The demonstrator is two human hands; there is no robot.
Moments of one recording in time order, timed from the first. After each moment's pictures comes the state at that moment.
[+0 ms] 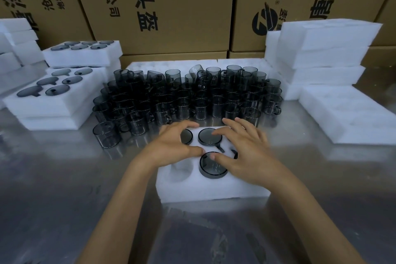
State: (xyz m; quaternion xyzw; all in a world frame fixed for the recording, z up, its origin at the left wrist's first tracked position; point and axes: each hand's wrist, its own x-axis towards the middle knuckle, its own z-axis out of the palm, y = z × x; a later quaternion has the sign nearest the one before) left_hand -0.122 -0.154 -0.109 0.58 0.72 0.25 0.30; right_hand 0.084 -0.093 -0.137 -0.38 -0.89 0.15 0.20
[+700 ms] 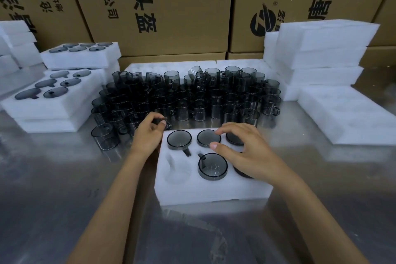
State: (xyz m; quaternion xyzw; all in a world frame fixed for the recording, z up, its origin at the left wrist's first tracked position) left_hand -0.183 -0.114 -0.162 0.43 0.74 0.50 0.17; right_hand 0.087 -0.093 -0.128 -0.37 -0.83 0.29 0.30
